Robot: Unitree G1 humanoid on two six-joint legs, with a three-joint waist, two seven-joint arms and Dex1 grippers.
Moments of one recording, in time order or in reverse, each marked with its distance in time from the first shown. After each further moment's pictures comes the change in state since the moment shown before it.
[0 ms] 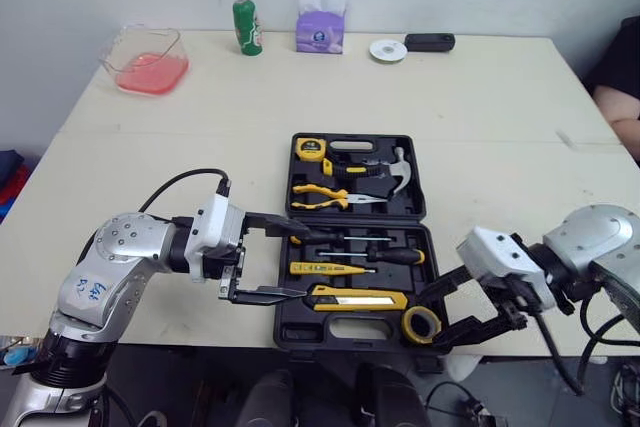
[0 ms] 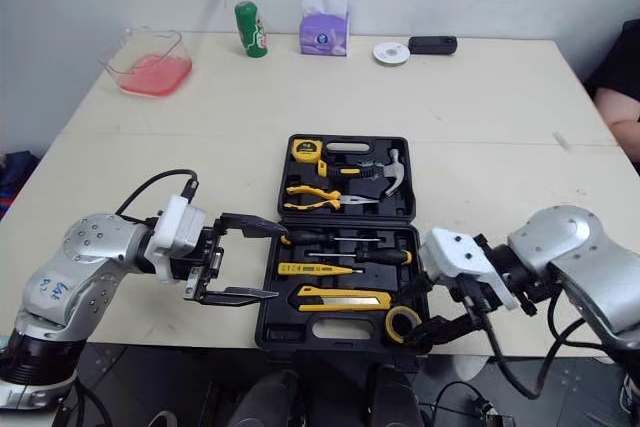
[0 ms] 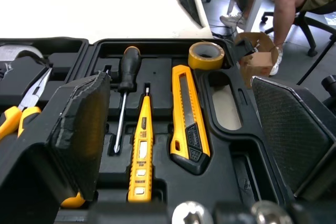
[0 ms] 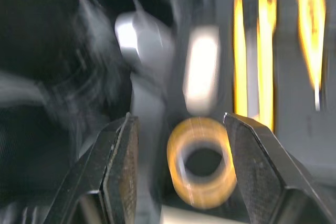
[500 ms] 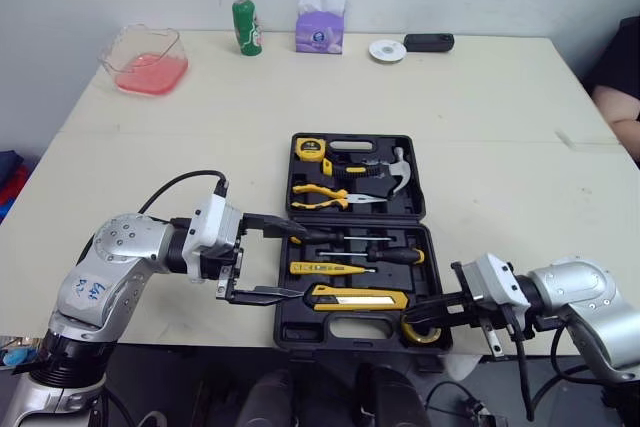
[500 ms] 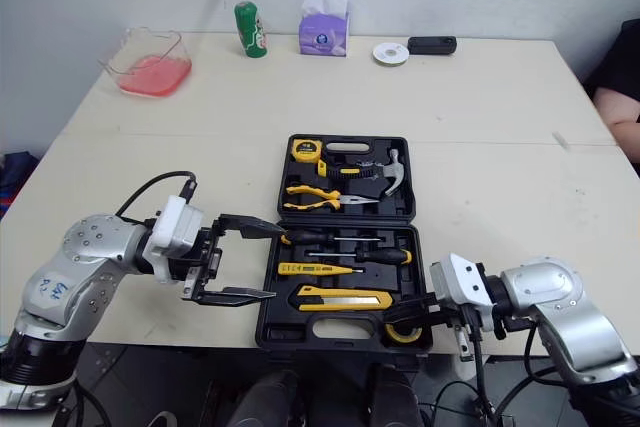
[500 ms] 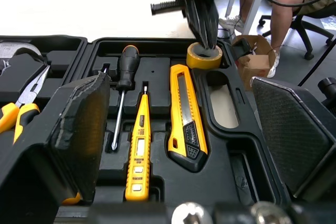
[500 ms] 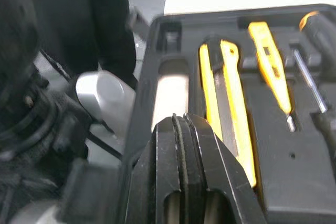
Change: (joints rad) left arm 0.003 0.001 0.001 0.013 -0.008 0.006 -0.020; right arm 0.179 0.256 0.026 0.204 -0.189 -0.498 -0.070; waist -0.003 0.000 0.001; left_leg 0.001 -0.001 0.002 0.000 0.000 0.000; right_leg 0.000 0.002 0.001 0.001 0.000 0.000
